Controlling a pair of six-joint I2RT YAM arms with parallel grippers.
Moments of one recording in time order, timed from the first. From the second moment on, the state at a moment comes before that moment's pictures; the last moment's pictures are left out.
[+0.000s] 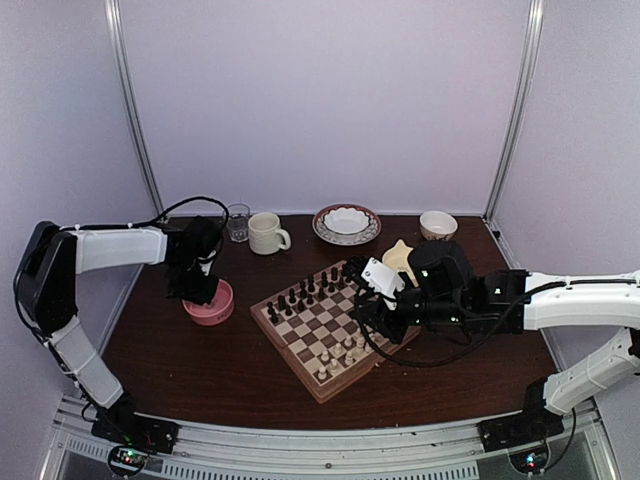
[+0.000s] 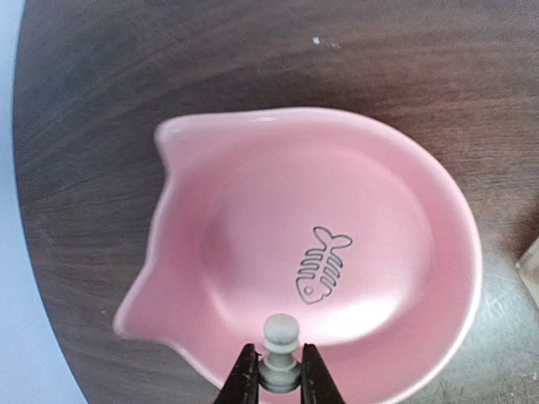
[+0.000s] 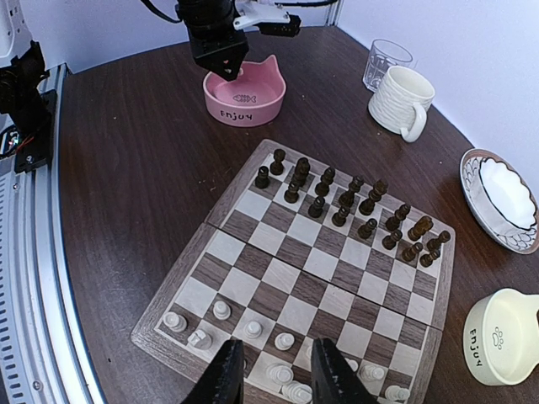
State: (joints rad) left arm -0.44 1.69 1.10 -0.73 -0.28 -0.22; right arm 1.08 1.27 0.89 -0.16 0.07 -0.10
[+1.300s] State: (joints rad) left arm -0.70 1.30 0.39 0.40 0.30 -0.11; right arm 1.03 1.79 1.39 -0.28 -0.22 0.25
